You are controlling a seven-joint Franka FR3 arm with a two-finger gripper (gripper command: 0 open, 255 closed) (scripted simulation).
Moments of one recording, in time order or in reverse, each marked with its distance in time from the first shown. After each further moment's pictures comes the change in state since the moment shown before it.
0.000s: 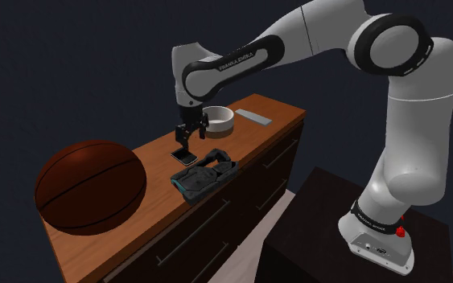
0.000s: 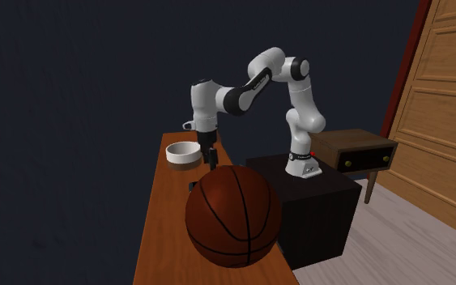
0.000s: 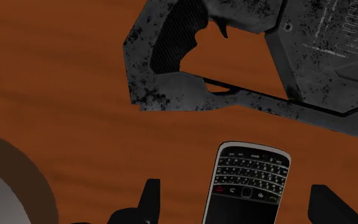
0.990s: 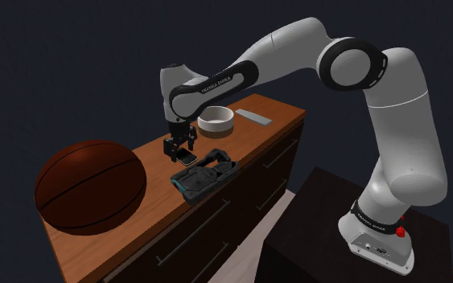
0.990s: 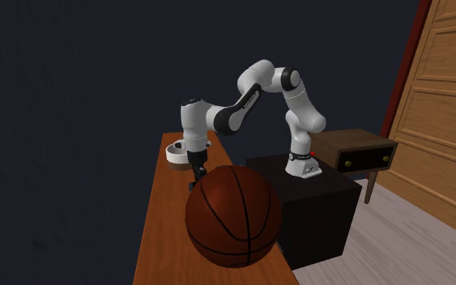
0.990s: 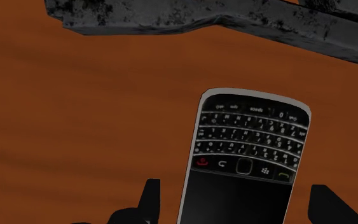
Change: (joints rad) arm 0.043 0.219 -0.014 0.164 -0.040 0.065 0.041
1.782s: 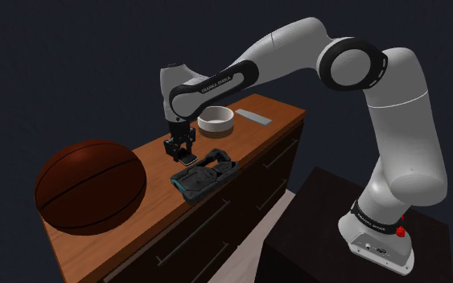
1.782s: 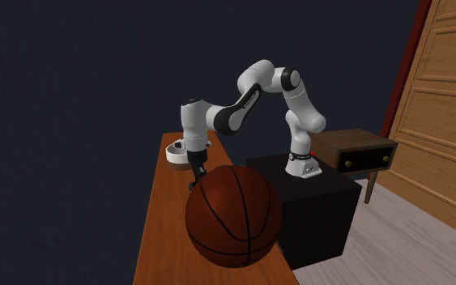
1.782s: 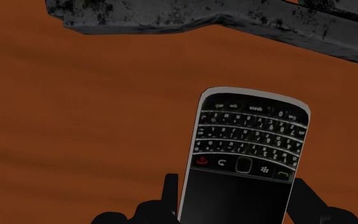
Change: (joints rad) arm 0.000 -0.001 0.000 0.001 0.000 0.000 0.000
